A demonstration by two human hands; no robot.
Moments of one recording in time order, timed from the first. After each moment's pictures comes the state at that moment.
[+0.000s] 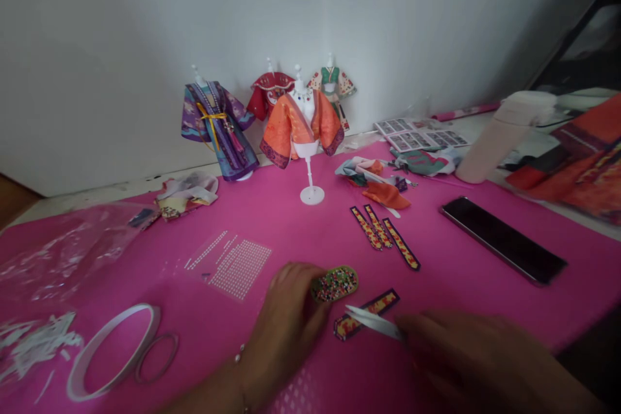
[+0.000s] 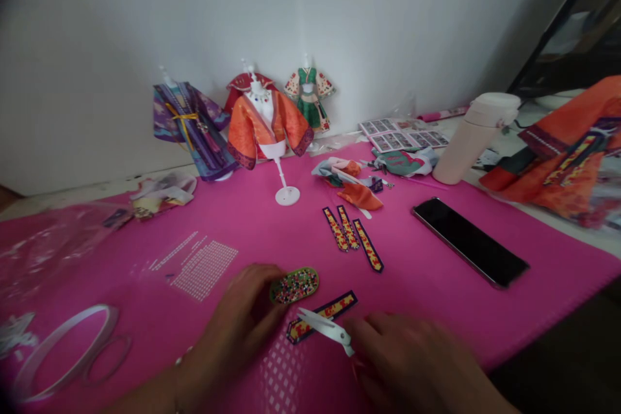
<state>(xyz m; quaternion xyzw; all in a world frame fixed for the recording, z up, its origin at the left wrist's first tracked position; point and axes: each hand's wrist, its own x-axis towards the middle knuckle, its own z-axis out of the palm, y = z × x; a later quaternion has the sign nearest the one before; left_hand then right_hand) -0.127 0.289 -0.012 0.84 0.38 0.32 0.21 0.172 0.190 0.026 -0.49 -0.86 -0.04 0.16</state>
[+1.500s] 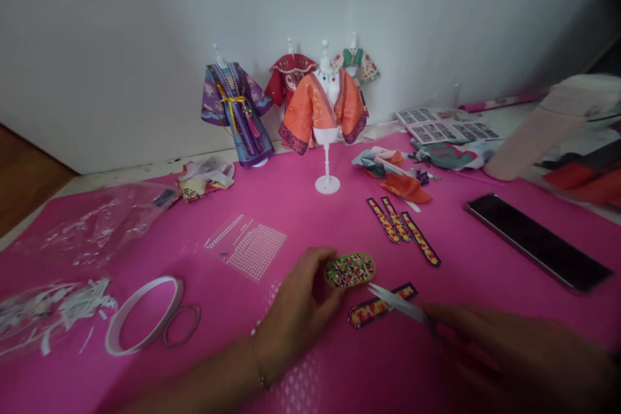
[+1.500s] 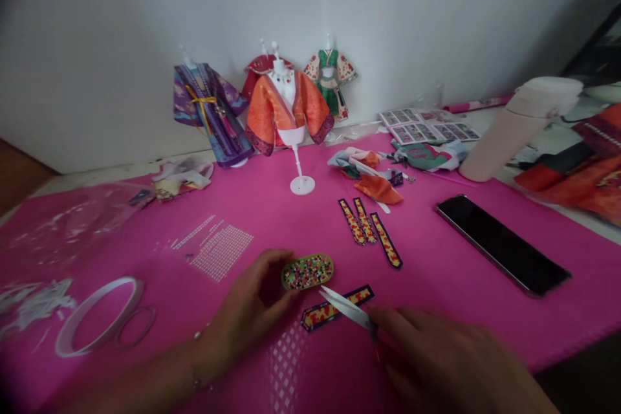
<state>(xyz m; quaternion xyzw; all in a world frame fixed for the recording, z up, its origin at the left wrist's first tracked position) -0.129 0.286 -0.017 0.78 0.40 0.37 0.31 0.186 0.185 0.021 -0.47 -0.85 -0.08 0.21</state>
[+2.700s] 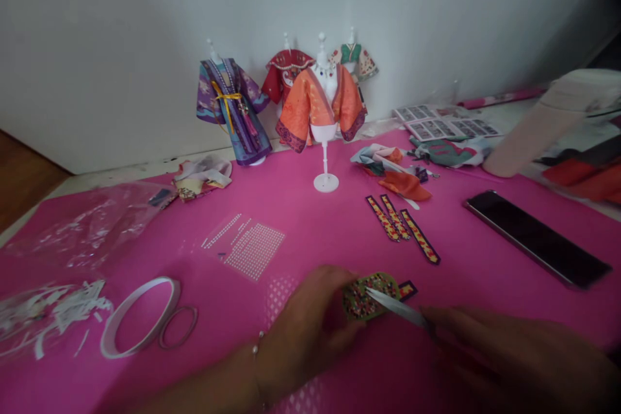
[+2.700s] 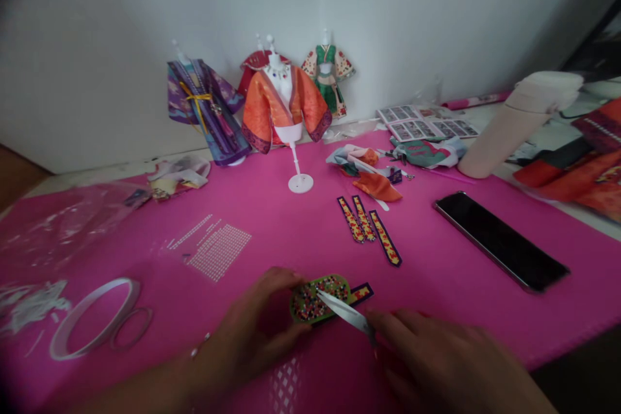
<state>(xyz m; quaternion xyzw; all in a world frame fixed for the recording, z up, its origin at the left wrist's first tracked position) -0.121 0.269 -0.008 0.82 0.27 0.42 0.28 0.189 0.177 0.009 -0.48 -0.86 -0.06 0.18</state>
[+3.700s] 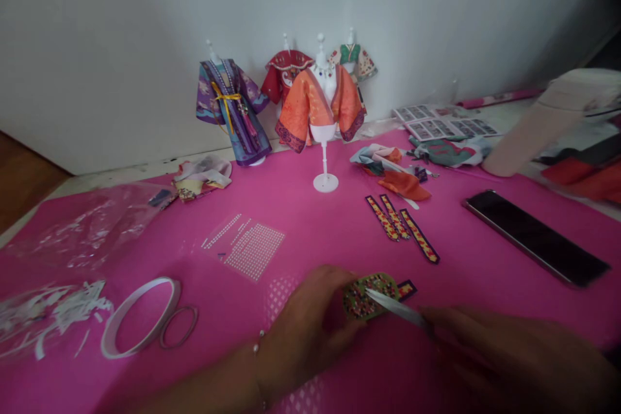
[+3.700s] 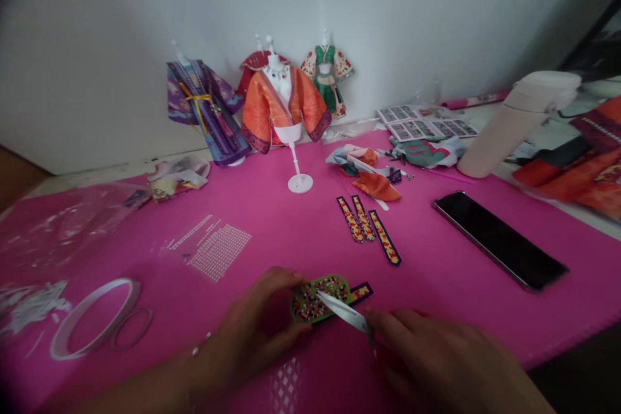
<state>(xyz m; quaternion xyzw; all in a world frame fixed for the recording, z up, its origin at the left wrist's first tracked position) -0.121 0.272 -0.005 0.82 0.26 0.42 0.28 0.185 0.181 0.018 -0.47 -0.86 -0.06 0.21</state>
